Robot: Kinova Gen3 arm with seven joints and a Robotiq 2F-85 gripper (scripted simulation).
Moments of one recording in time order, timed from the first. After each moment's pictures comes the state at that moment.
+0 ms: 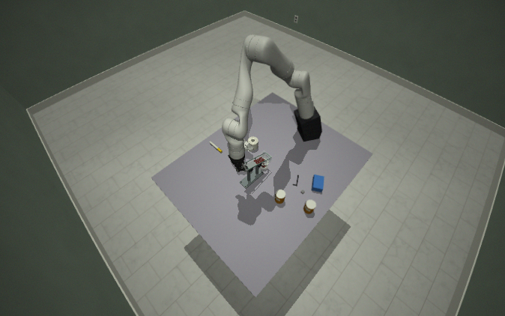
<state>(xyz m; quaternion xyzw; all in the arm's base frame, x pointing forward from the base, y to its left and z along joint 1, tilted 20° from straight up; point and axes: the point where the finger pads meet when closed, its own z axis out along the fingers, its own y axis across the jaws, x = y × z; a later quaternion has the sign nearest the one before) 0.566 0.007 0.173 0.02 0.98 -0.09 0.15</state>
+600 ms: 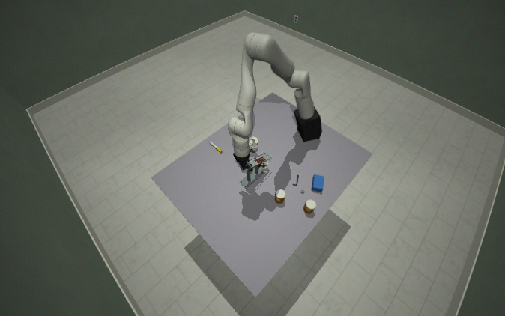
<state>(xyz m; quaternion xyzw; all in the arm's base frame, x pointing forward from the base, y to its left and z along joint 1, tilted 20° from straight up) 0.542 0.006 0.151 0.02 0.98 -0.08 0.15</state>
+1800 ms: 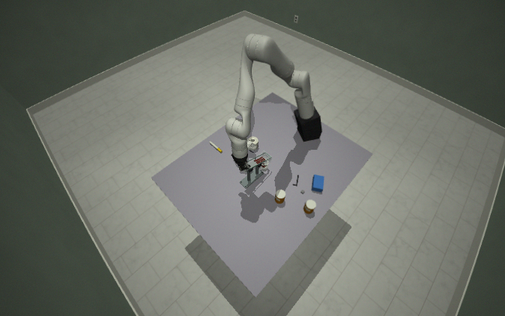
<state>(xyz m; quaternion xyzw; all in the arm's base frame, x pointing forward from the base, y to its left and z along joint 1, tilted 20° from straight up) 0.551 0.007 0.158 0.02 0.99 -0.08 0.15</state>
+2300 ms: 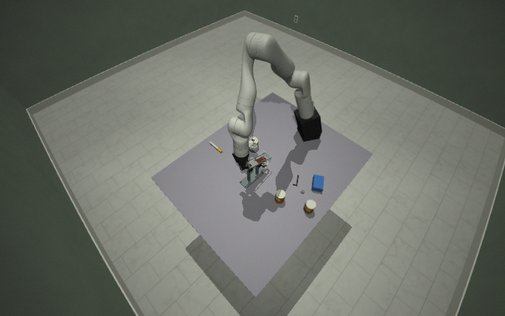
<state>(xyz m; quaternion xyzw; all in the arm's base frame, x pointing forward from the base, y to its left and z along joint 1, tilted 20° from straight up) 0.546 0.007 0.157 0.02 0.98 -0.09 0.16</state>
